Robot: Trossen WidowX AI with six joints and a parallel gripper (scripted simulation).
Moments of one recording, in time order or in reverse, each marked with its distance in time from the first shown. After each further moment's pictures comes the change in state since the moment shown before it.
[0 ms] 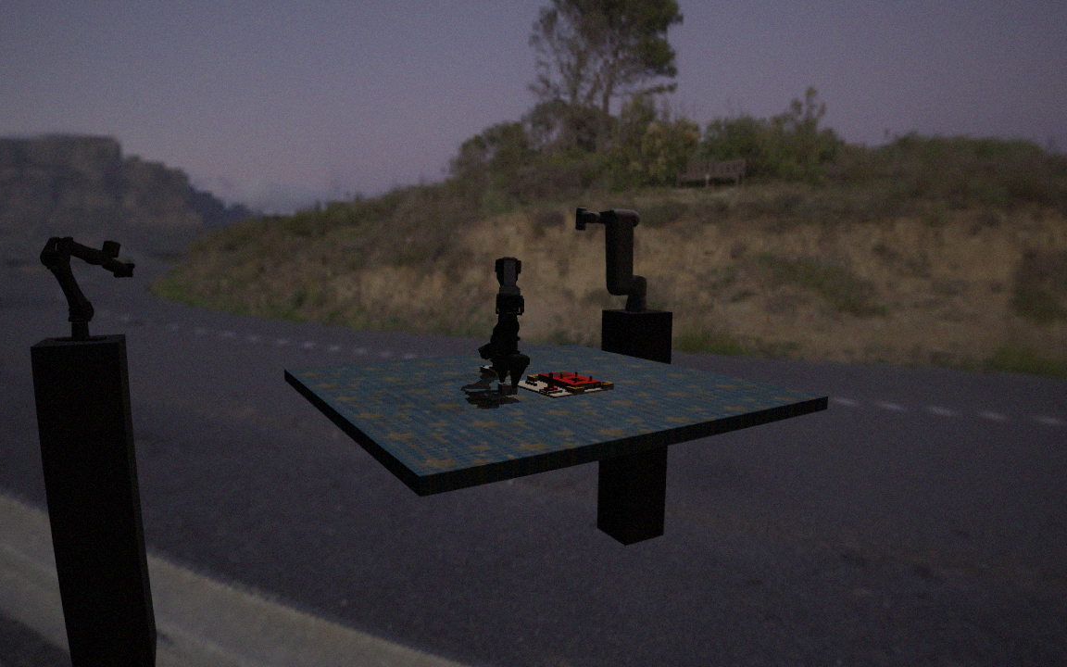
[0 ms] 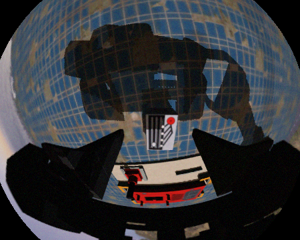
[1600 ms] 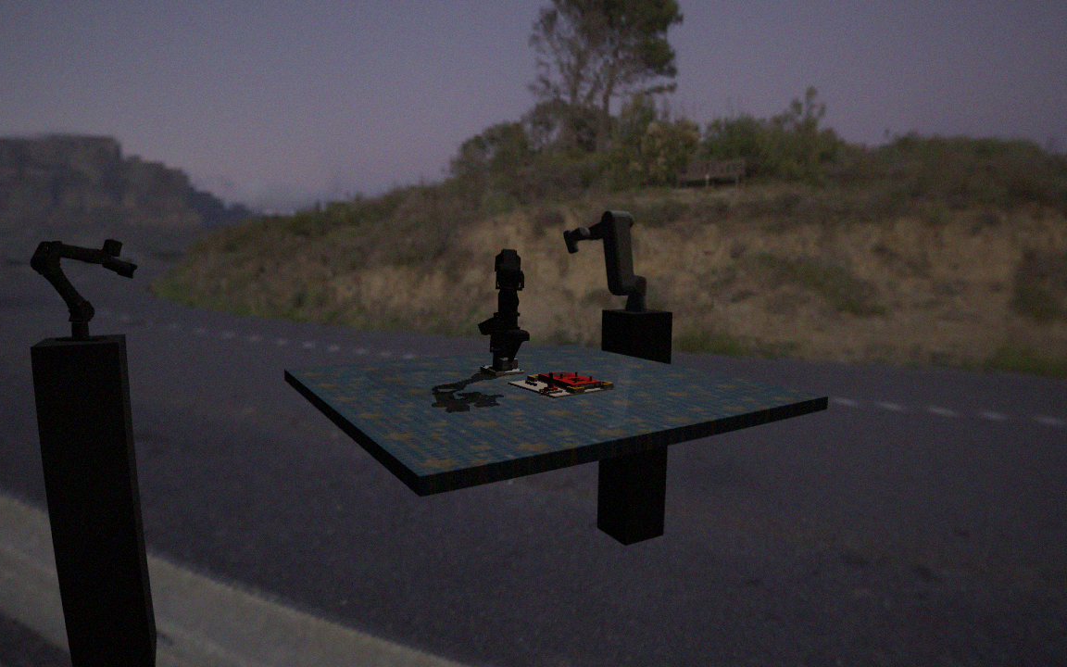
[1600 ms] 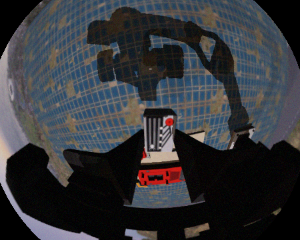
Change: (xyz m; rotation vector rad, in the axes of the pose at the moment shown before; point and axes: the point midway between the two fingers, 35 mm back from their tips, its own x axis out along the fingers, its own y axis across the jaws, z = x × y) arm -0.073 0.006 0.002 0.013 0.006 -0.020
